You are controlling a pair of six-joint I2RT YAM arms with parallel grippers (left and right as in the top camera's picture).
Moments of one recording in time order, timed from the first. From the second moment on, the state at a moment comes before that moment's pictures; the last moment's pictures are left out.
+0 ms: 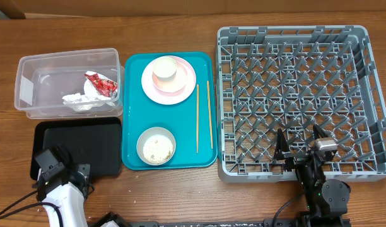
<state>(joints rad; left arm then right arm) 0.64 1.09 0.46 -0.63 -0.11 -0.86 0.05 0.01 0.02 -0.03 -0.09 0.08</state>
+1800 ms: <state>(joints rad) 0.64 1.09 0.65 -0.79 0.06 -0.68 0.05 0.01 0.02 -0.03 -0.09 0.08</state>
